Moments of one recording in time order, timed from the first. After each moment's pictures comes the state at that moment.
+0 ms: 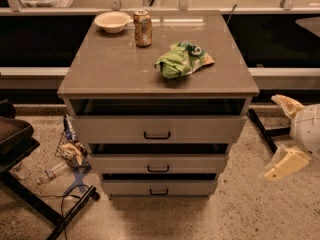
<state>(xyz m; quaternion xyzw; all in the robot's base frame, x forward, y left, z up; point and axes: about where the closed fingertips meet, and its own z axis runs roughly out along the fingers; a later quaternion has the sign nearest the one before) 0.435 -0.246 0.831 -0.57 0.75 0.03 0.35</state>
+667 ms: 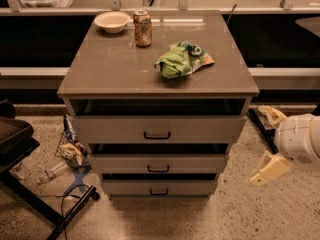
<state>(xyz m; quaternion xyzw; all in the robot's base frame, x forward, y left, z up) 0.442 -0.230 0.794 -0.56 0.75 0.06 0.35</state>
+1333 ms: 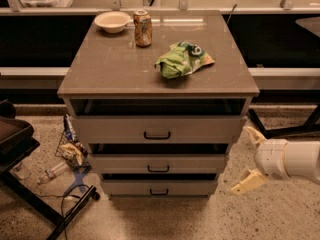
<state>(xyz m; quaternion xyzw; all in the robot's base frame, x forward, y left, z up) 0.460 -0.218 0.701 -0.53 0.75 0.11 0.39</state>
